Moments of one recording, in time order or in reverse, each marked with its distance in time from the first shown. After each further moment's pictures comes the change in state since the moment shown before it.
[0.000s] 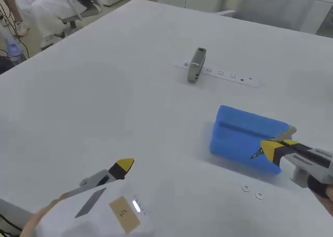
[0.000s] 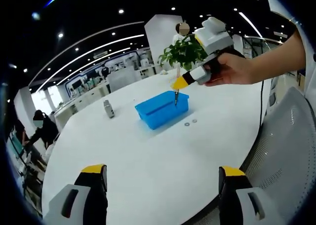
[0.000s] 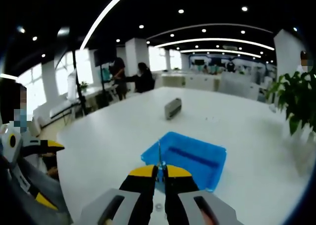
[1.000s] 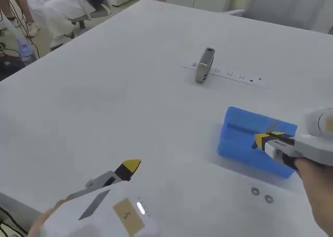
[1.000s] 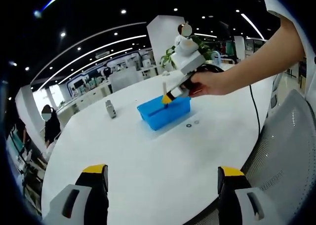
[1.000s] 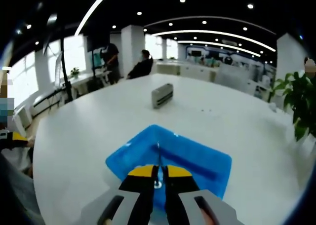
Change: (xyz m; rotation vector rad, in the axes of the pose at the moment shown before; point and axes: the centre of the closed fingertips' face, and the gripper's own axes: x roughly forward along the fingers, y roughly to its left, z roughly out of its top) left arm -0.001 0.003 0.001 -0.015 -0.008 0.014; right arm 0.077 -0.048 -0.008 -0.050 0.101 -0.071
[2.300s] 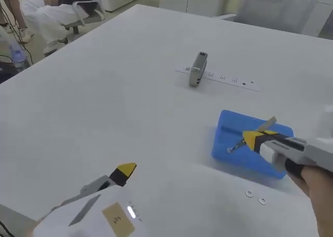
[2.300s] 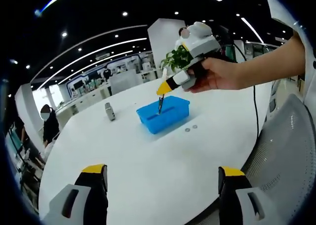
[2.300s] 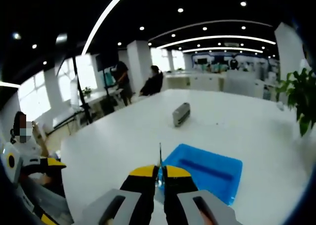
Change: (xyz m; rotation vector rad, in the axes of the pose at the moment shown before) left arm -0.002 -0.002 0.006 -0.019 -0.033 -0.011; right arm -0.055 0.043 0.050 0.114 -0.146 0.101
